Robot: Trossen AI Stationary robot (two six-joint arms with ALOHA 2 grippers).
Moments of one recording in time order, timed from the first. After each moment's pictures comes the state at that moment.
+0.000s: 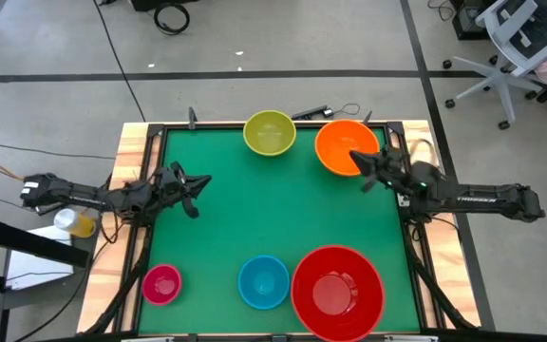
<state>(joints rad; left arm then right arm) -0.08 0.45 0.01 0.55 -0.54 -0.21 -0.21 0.47 0.19 0.37 0.39 0.32</state>
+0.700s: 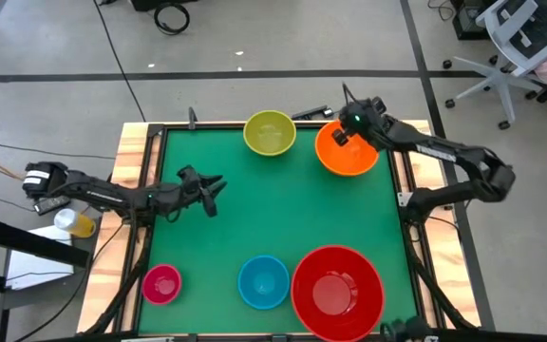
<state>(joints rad) -0.04 0.94 0.10 0.66 -0.55 -0.37 -0.70 1.29 0.88 -0.30 0.53 -0.15</state>
